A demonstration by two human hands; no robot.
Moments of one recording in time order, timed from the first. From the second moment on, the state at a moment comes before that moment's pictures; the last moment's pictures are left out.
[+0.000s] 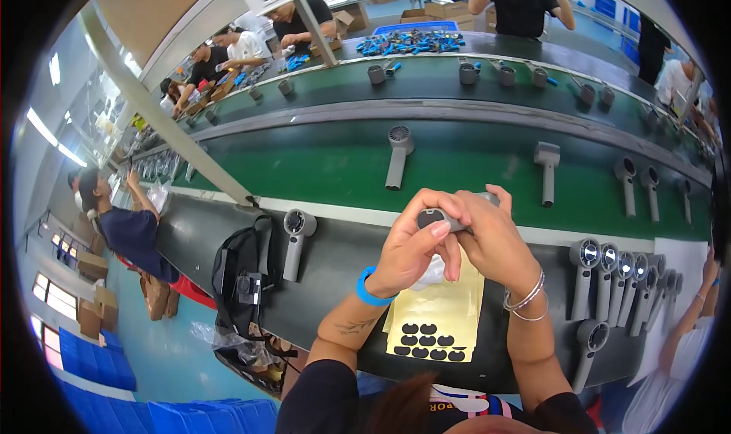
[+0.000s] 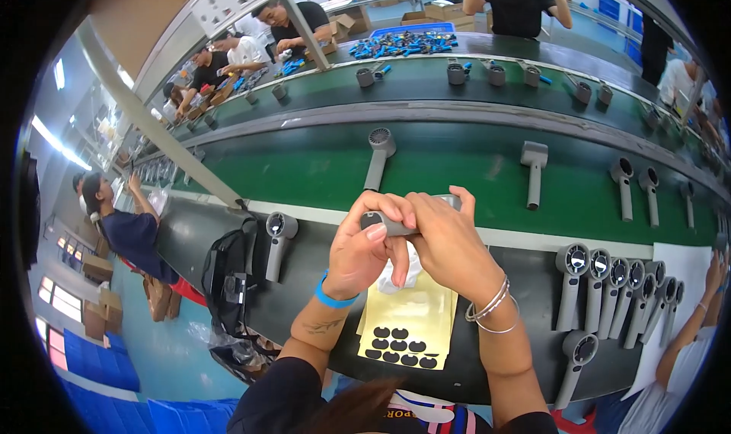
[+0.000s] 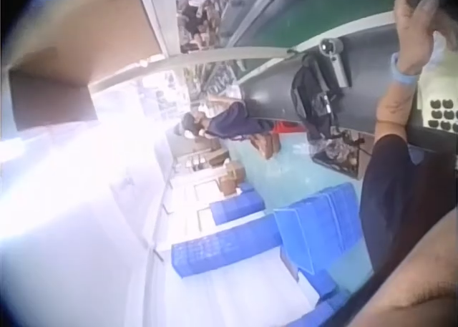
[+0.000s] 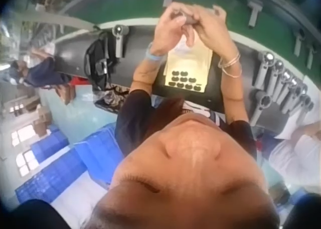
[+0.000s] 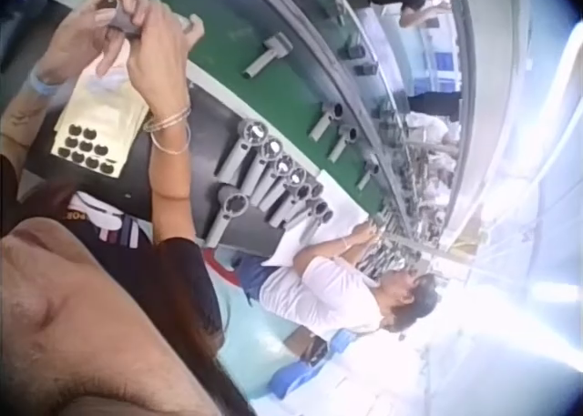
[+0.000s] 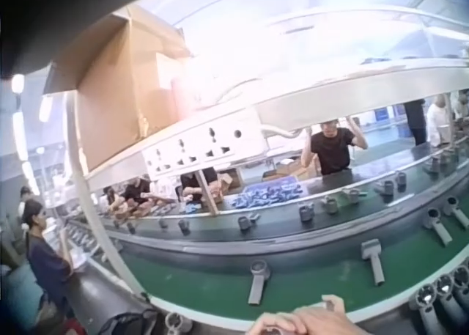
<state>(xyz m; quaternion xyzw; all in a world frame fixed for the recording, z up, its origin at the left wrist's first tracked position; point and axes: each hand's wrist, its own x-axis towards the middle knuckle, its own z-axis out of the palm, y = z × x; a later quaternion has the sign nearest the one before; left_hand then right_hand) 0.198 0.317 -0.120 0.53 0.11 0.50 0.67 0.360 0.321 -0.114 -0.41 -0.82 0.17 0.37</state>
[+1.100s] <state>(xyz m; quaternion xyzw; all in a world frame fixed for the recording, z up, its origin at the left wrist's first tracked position) 0.171 0.256 -0.091 0.72 0.00 0.55 0.43 0.310 0.247 -0.089 -0.37 -0.82 0.03 0.43</state>
